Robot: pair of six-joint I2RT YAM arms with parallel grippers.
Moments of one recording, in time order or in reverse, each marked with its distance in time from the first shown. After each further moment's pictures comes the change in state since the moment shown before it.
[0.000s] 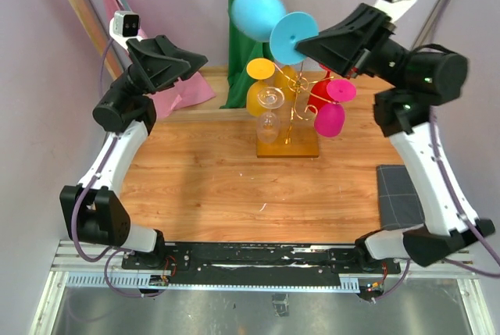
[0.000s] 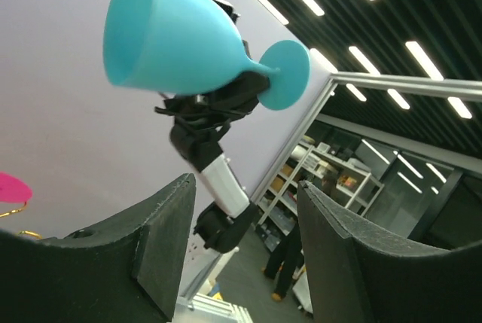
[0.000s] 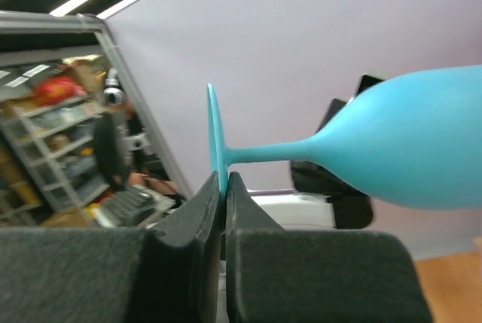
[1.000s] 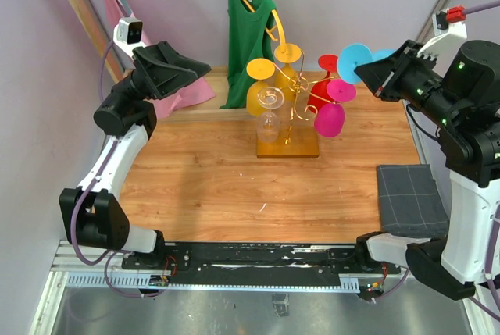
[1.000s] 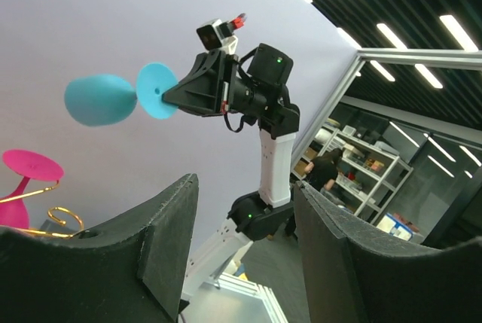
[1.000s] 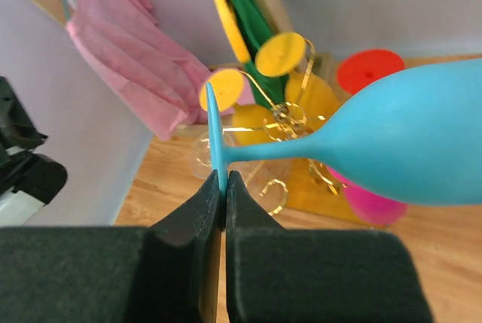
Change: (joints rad) left arm 0.000 -0.034 -0.058 0.000 0.080 0.101; right arm -0.149 -0.171 0.388 -1.664 0.690 -0.916
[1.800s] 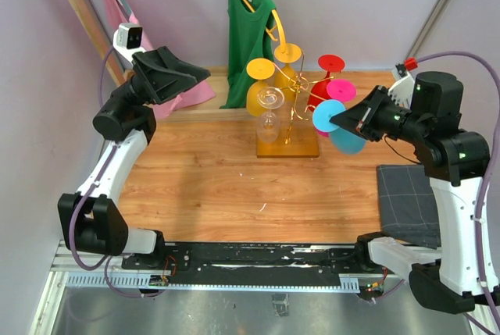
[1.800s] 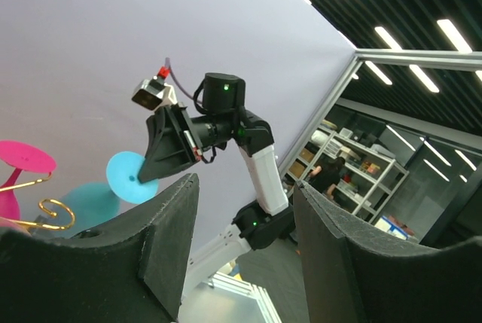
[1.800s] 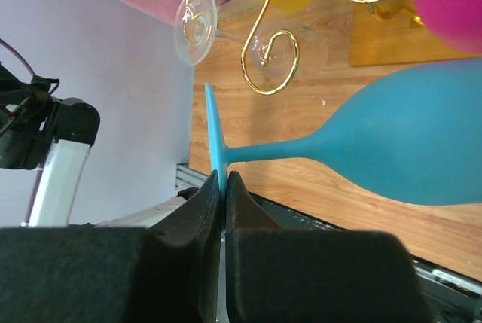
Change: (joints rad) left arm 0.000 -0.036 -0.053 0.001 -0.002 -0.006; right arm -0.089 -0.159 -0.425 -0.114 -0.234 0.289
